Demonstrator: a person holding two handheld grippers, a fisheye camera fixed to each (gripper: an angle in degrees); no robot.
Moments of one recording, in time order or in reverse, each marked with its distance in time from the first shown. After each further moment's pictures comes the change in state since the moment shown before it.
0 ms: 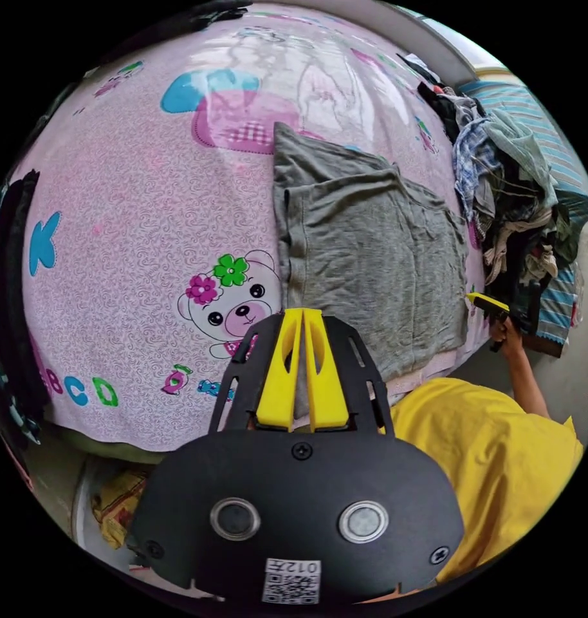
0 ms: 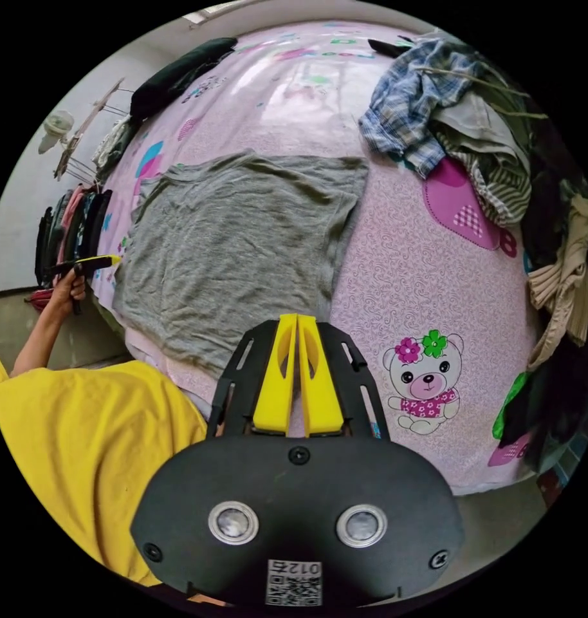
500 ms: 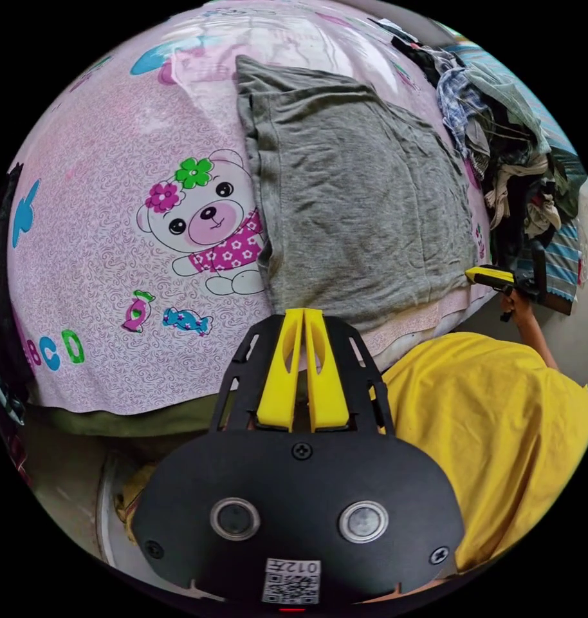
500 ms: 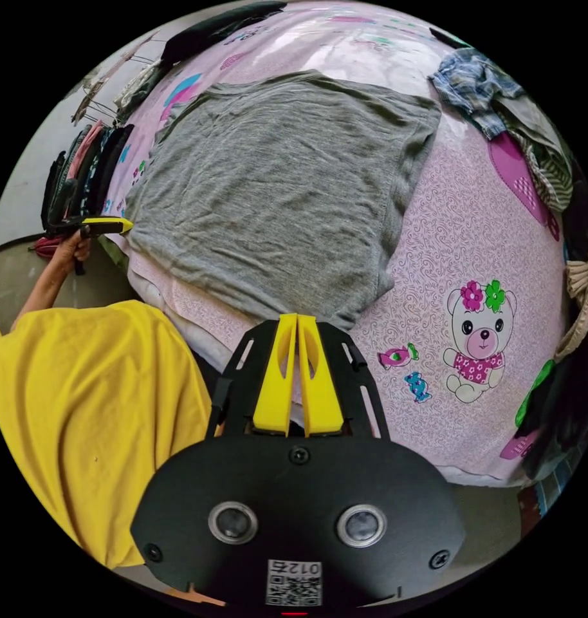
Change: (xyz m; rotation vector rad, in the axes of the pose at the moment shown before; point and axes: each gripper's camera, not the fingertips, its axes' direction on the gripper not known) left arm 0.108 0.093 -0.033 -0.133 -0.017 0.095; right arm -0.001 0.024 0.106 -0.169 -0.026 -0.135
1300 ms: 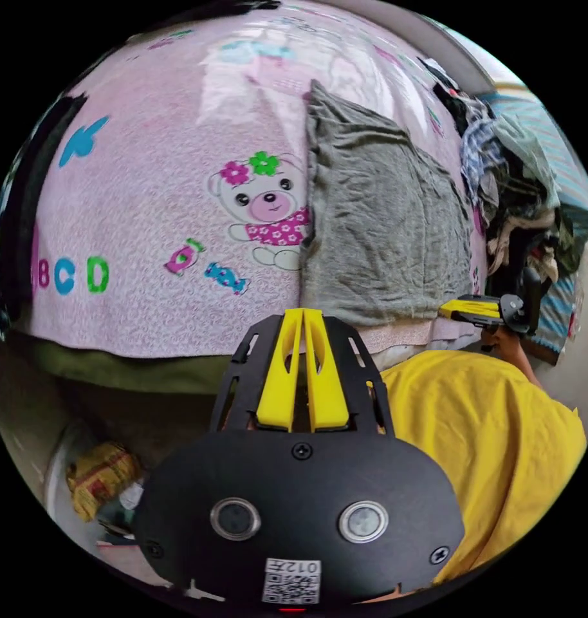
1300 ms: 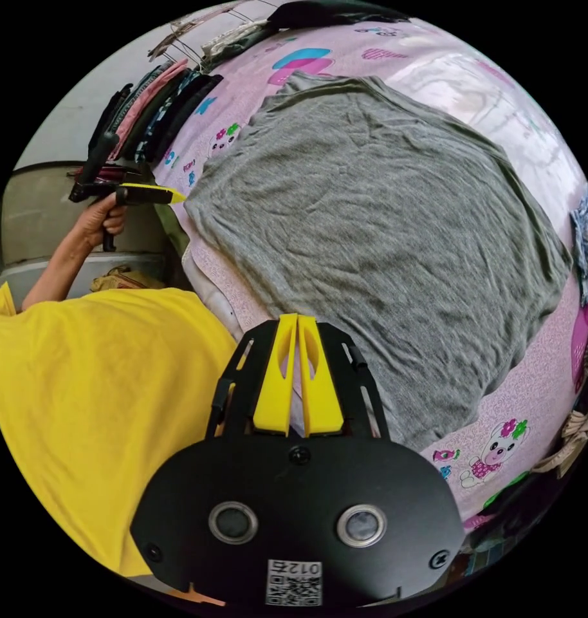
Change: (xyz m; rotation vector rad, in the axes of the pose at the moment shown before) left arm 0.043 0.095 -0.168 0.098 0.050 -0.200; right arm -0.049 -0.125 0.140 -0.047 -0.065 -0.313
